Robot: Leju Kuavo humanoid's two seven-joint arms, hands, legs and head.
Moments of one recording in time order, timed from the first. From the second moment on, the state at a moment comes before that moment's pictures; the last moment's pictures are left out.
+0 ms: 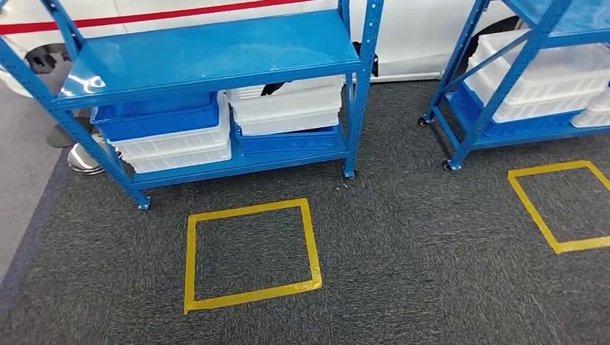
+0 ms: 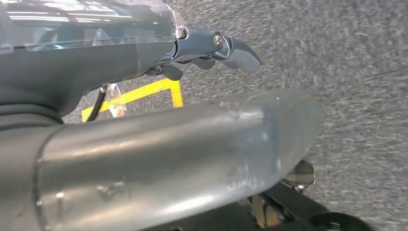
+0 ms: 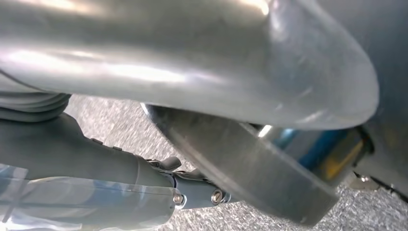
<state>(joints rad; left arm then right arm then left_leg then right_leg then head) -0.05 -0.14 0.70 -0.20 -0.92 0.23 -0.28 -0.04 0.14 -0.19 -0.19 0.79 0.09 0.05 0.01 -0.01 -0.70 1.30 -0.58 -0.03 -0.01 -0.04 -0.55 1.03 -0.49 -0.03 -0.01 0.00</state>
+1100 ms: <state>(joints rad) -0.05 -0.14 0.76 -0.20 -0.87 0.15 -0.28 -0.04 0.13 -0.20 -0.19 0.78 0.05 0.02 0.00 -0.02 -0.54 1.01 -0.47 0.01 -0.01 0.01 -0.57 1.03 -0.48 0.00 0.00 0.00</state>
